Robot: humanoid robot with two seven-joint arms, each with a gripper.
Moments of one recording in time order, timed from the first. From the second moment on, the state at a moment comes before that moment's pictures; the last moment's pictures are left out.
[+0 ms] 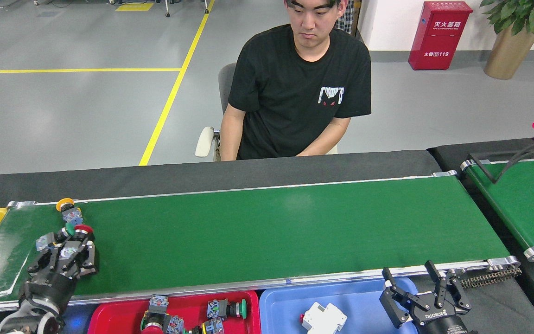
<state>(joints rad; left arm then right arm) 0.07 0.19 0.24 -1.50 -1.38 -0.45 -0.07 0.18 -0.08 -0.04 -1.67 1.29 -0.19 -0.04</state>
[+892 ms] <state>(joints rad) 0.41 0.08 0.31 -1.77 -1.38 -0.78 -0.07 0.21 -0.08 -0.05 -1.71 1.28 -0.19 -0.04</state>
